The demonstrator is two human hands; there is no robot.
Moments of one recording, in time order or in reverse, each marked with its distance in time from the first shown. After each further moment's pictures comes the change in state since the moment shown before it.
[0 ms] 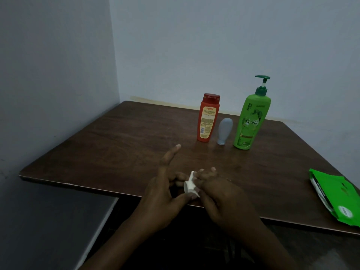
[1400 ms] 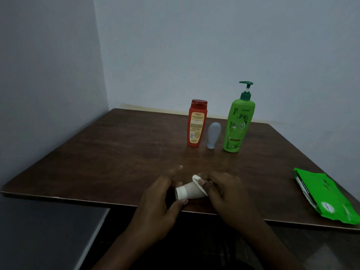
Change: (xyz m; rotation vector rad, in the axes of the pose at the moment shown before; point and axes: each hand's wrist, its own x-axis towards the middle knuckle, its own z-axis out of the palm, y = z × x) left_hand 0.000 -0.014 0.012 0.246 0.014 0.140; right_hand 0.009 0.009 -0.022 0.053 0.096 0.275
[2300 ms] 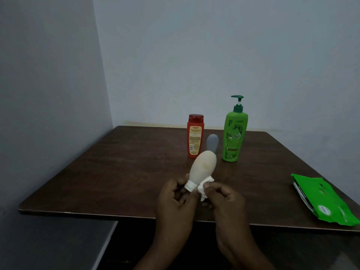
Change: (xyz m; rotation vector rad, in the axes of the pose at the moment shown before) left_hand 0.017 0.054 0.027 -0.645 0.300 -0.362; right_hand -0.014 -0.043 0.019 1.083 0.382 0.504
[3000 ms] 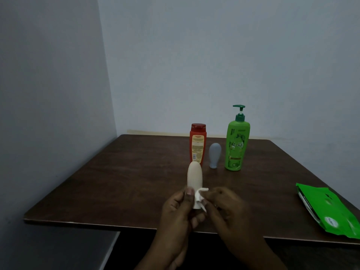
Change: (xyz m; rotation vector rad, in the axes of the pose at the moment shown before) left_hand 0.002 0.019 0.002 -0.498 -0.194 -0.390; right_hand 0.009 -0.017 -0.030 -0.717 -0.330 -0.729
